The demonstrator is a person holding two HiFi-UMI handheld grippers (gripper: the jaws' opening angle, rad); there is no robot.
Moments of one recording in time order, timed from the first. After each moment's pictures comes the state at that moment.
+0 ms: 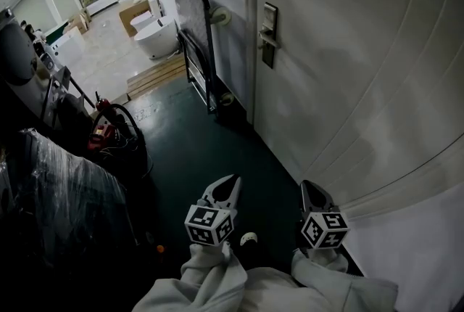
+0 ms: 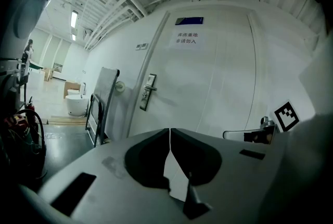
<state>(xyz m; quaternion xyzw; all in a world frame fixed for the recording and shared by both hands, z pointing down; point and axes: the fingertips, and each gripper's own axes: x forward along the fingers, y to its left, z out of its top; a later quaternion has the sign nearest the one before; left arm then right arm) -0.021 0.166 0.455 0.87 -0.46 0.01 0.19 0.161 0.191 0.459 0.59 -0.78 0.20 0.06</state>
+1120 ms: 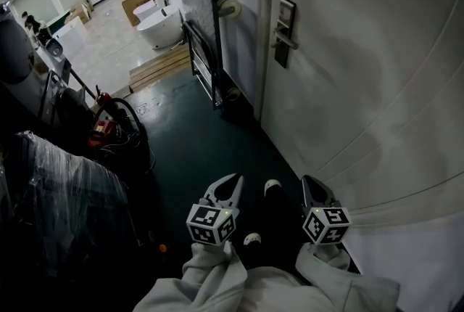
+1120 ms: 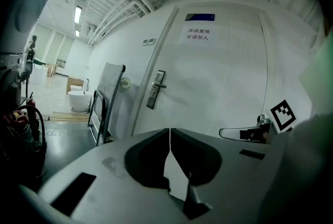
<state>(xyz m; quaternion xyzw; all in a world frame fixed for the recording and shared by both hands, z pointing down) -0.048 0.108 0.479 0.86 -0.46 0.02 0.21 0.130 0.119 0.479 0.57 -0.79 0.21 0.08</state>
